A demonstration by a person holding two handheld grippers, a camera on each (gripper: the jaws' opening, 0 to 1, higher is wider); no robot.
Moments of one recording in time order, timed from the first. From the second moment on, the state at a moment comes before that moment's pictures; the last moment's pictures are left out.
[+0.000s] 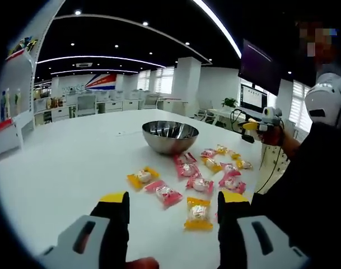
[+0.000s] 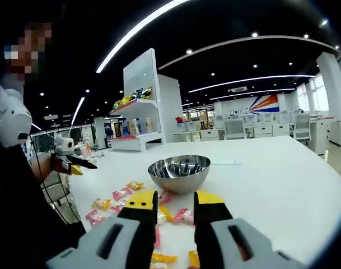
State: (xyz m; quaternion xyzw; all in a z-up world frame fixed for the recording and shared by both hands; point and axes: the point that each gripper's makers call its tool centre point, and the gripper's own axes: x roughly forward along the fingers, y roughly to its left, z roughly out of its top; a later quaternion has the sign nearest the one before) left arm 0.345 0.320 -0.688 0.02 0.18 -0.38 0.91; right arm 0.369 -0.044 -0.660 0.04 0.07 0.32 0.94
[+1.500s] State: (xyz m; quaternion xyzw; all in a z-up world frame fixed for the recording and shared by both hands) left arm 0.456 0.276 -0.737 0.18 0.26 -0.46 0.83; right arm 0.354 -0.036 -0.677 0.02 0.10 0.35 0.93
